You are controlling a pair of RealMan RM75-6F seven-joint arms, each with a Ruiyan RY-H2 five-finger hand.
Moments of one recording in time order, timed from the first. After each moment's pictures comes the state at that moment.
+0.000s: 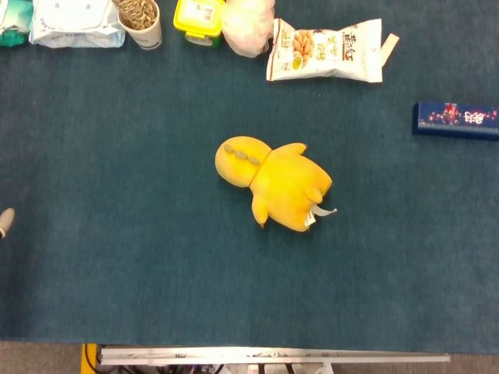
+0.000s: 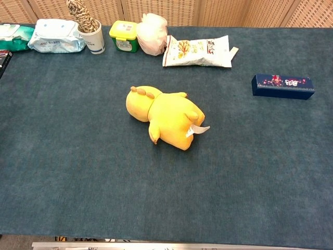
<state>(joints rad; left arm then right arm) -0.05 -1.11 -0.04 -1.72 1.47 1.51 0.07 0.10 -1.06 0.05 -1.59 -1.55 1.45 0.08</state>
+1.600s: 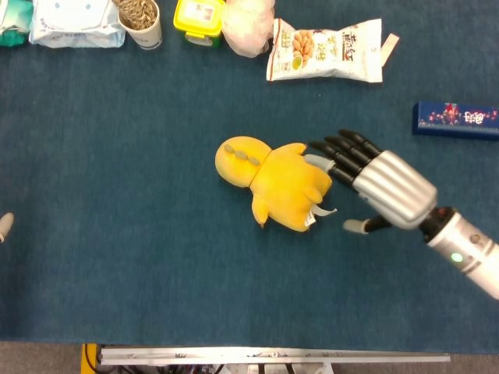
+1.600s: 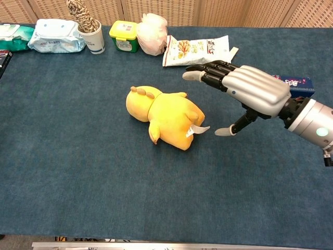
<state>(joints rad) -0.04 -1.10 -0.03 -1.71 1.49 1.52 0.03 0.54 -1.40 0.04 -1.60 -1.77 1.07 0.00</state>
